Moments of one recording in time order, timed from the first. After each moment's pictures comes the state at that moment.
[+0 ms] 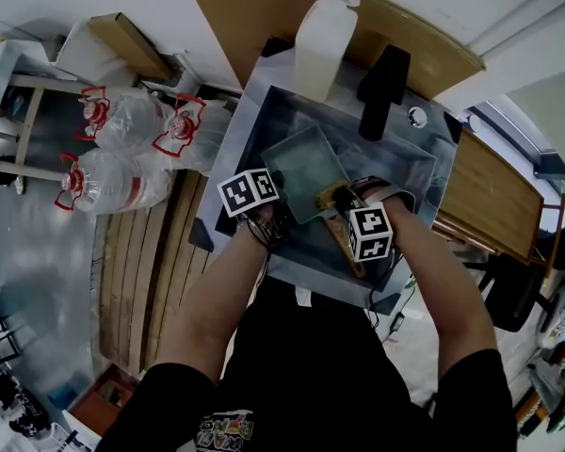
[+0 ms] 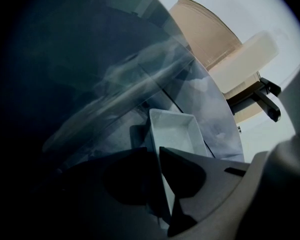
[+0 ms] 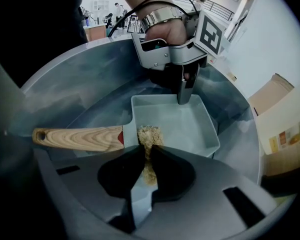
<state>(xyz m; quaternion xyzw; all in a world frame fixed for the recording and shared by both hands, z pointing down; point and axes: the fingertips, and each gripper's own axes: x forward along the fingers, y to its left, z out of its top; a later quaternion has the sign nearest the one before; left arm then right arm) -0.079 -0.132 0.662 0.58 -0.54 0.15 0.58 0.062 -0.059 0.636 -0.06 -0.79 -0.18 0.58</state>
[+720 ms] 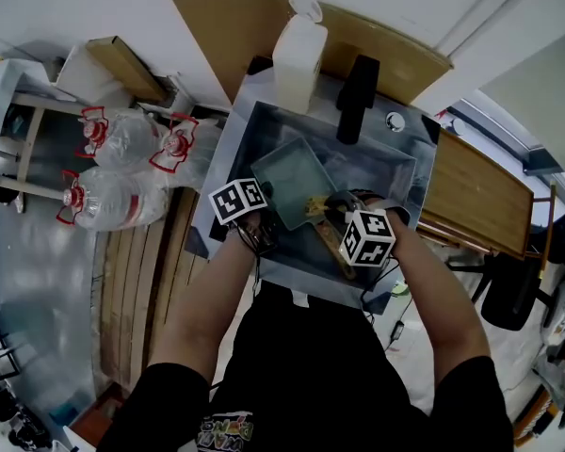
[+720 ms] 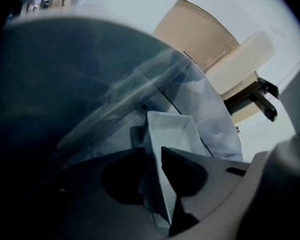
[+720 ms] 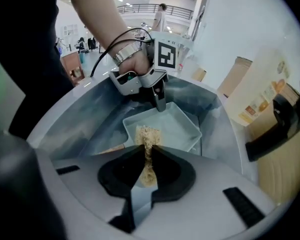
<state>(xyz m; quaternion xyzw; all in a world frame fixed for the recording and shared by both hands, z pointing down) -0.081 -0.129 0.652 0.58 -0.55 0.16 0.57 0.066 -0.060 0.579 0.05 -0.85 -0.07 0.52</state>
